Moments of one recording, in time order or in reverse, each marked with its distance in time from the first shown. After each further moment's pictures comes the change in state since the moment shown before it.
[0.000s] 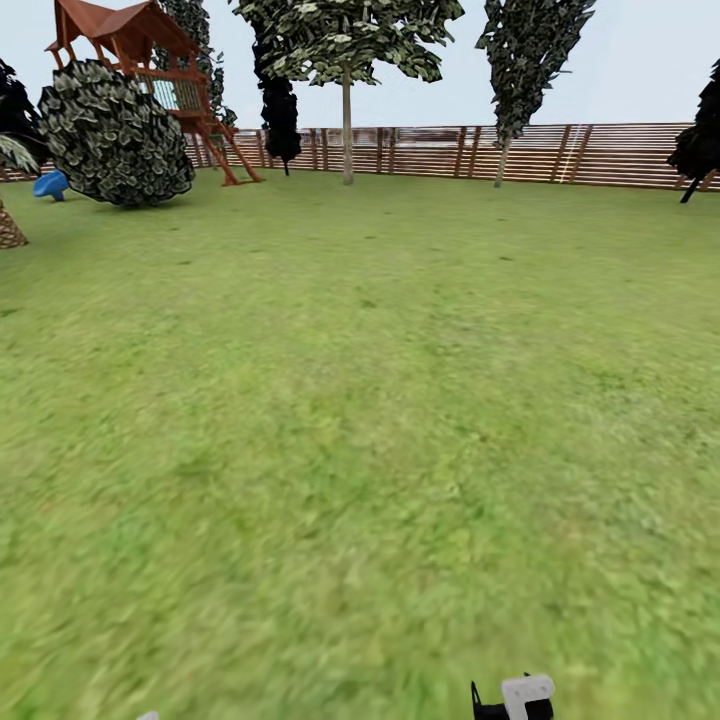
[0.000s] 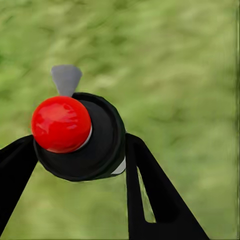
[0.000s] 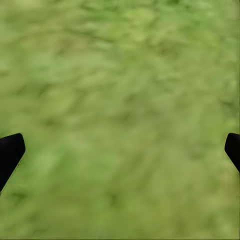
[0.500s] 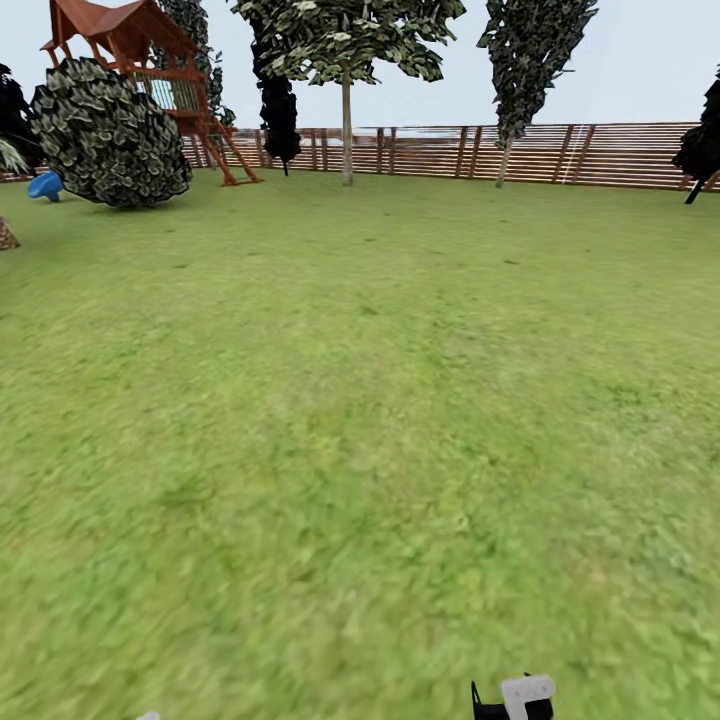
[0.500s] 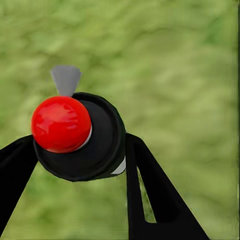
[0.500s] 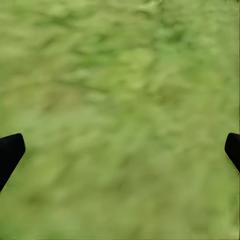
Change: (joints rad) left arm 0.000 -0.001 0.000 0.000 0.000 0.000 0.000; right arm 0.000 0.000 0.000 0.000 0.001 0.000 0.000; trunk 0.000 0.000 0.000
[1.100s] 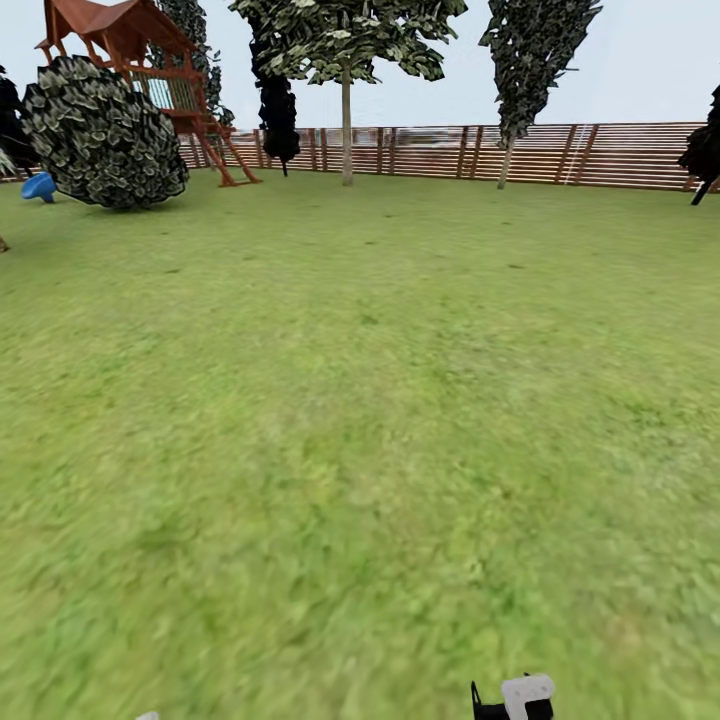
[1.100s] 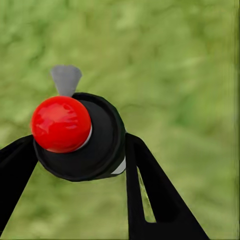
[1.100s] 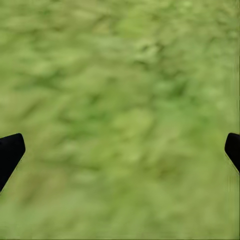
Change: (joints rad) left arm -0.001 0.000 0.000 0.000 0.000 0.000 -0.001; right arm 0.000 0.000 0.000 0.000 0.000 0.000 0.000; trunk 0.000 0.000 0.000
